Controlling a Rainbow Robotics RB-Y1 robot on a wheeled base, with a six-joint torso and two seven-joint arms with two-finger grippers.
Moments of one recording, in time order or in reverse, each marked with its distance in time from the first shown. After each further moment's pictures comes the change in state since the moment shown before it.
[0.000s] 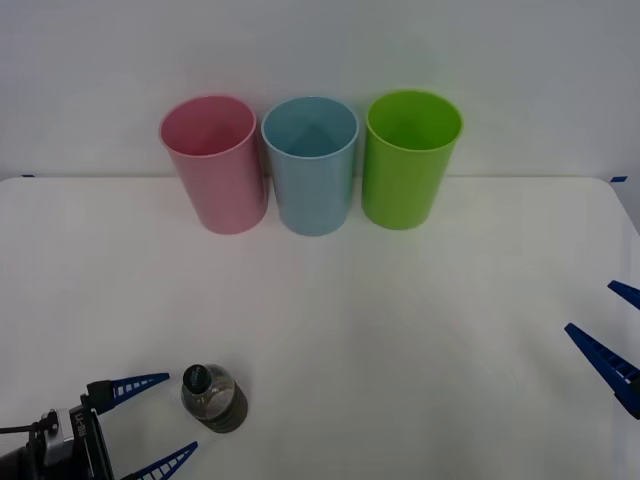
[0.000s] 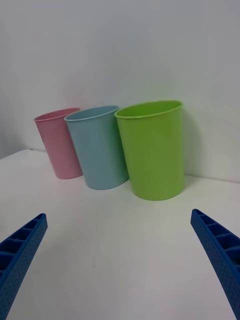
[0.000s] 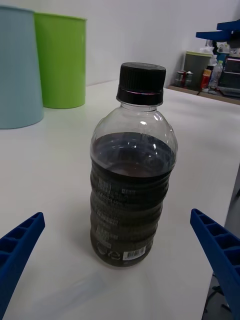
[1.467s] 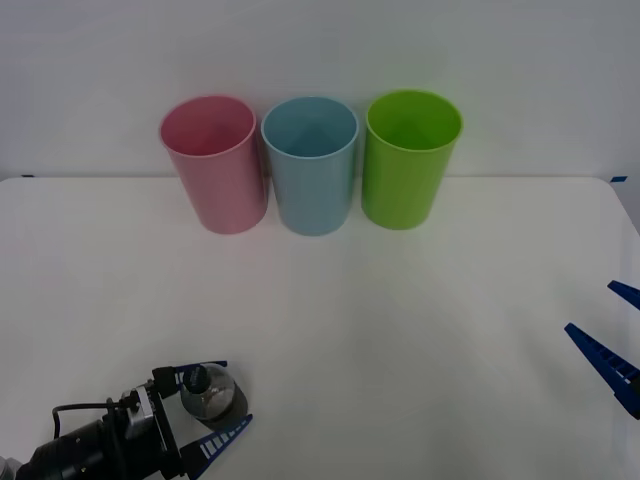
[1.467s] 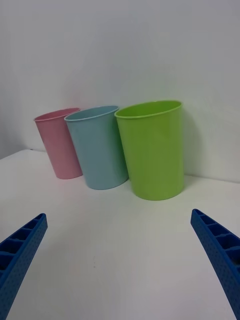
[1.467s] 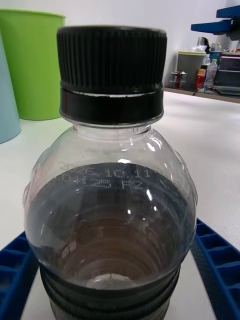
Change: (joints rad) right arm 0.000 0.000 0.000 0.000 0.000 0.000 0.000; left arm -0.097 -0.199 0.019 0.001 -0.215 0.018 -0.003
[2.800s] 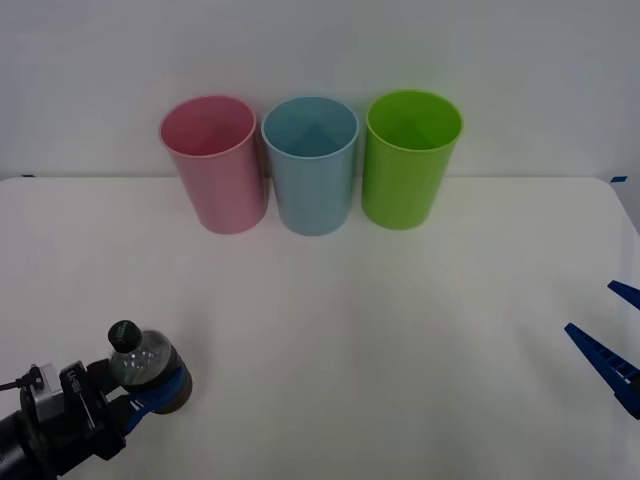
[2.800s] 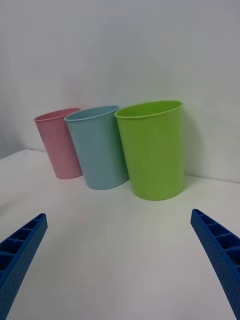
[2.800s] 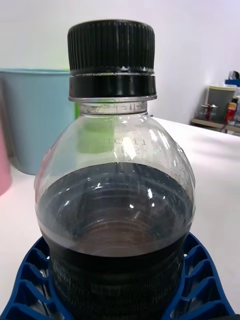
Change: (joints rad) right arm 0.000 0.000 0.000 0.000 0.000 0.000 0.000; left arm 0.103 0.165 0.021 -0.151 0.322 0.093 0.080
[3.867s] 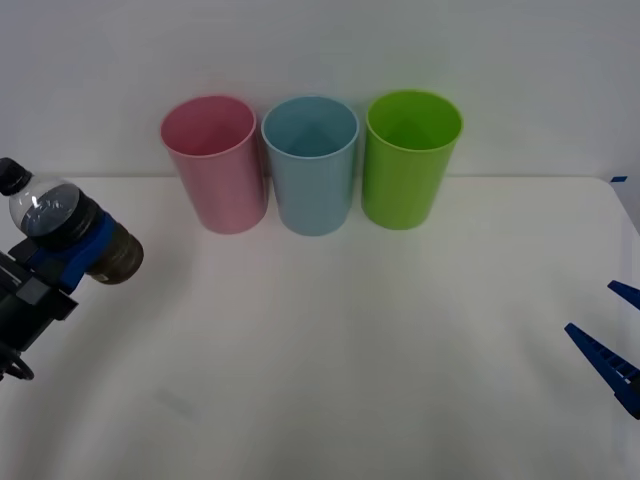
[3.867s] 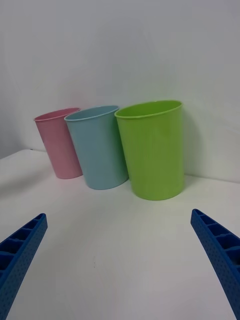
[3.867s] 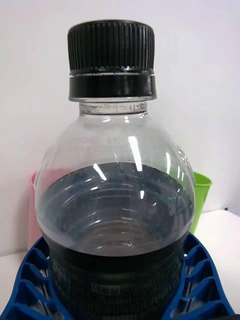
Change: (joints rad) right arm 0.000 0.000 0.000 0.000 0.000 0.000 0.000; left arm -0.092 0.024 0.090 -0.294 0.163 0.431 0.334
